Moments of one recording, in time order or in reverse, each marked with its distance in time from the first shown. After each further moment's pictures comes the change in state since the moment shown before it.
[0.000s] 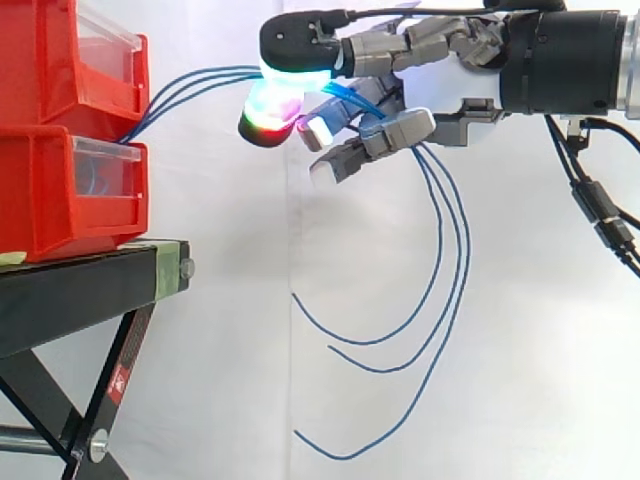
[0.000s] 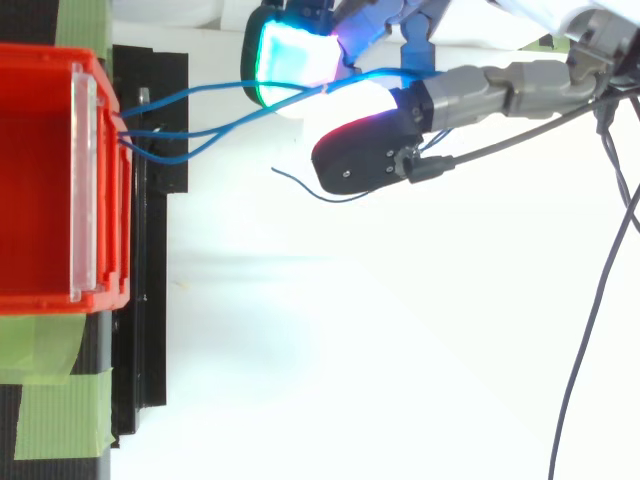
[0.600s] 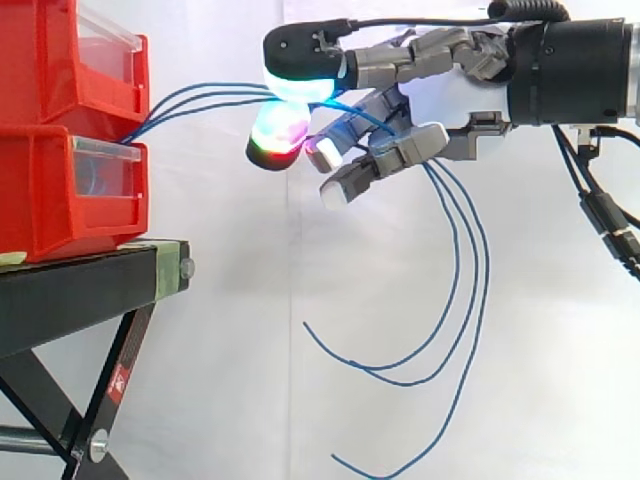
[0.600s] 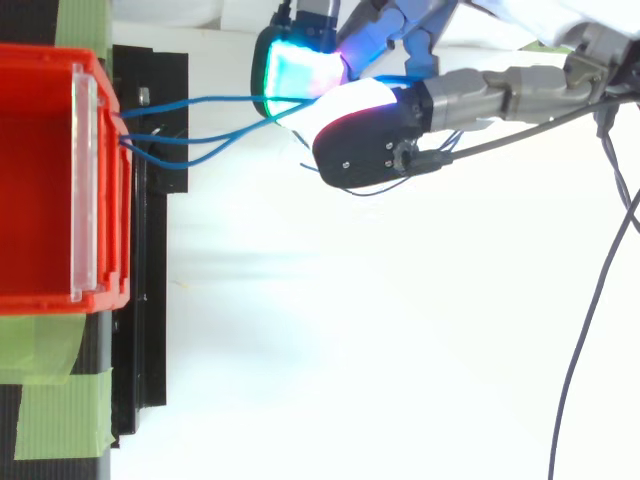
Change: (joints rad) arm 0.004 0.000 0.000 -0.053 0.005 0.013
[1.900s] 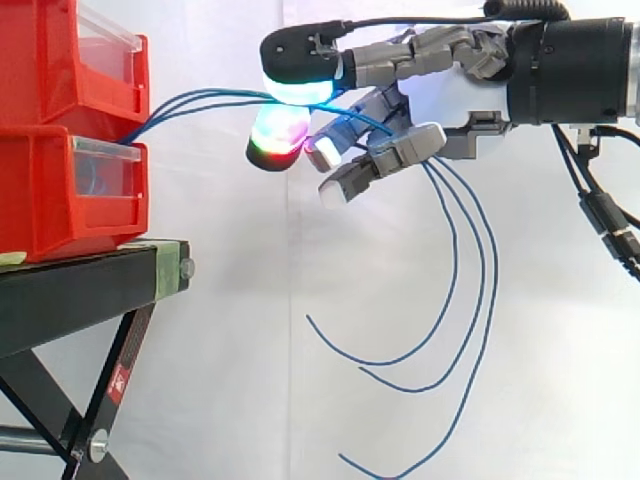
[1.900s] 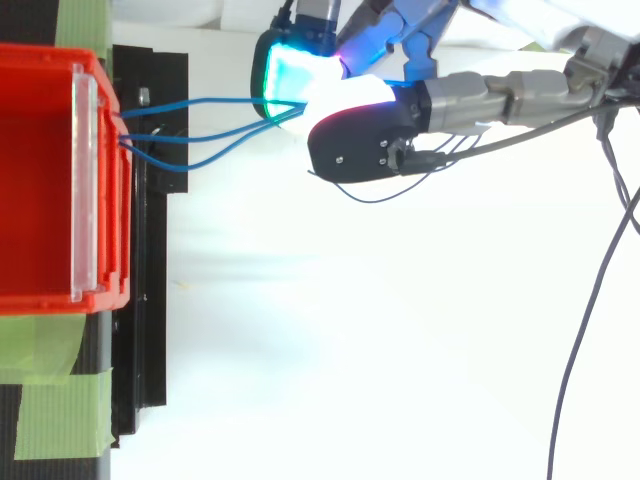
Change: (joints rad) arm 0.004 0.000 0.000 0.002 0.009 0.002
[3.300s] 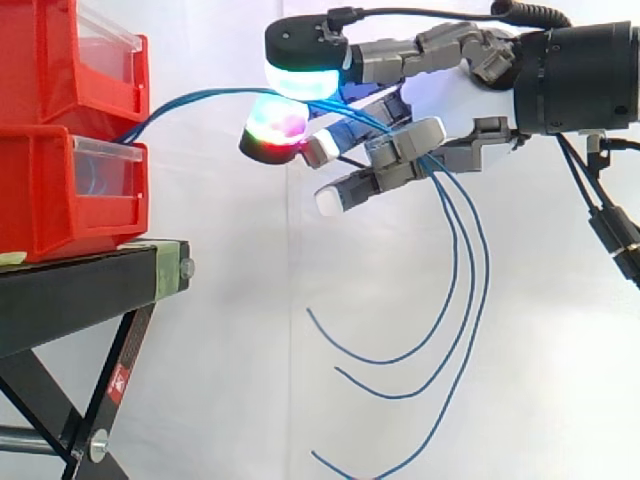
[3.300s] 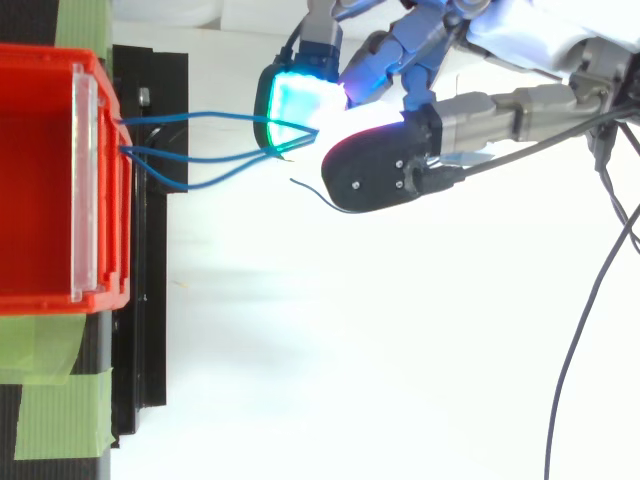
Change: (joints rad) arm 0.017 0.000 0.000 -0.051 0.009 0.230
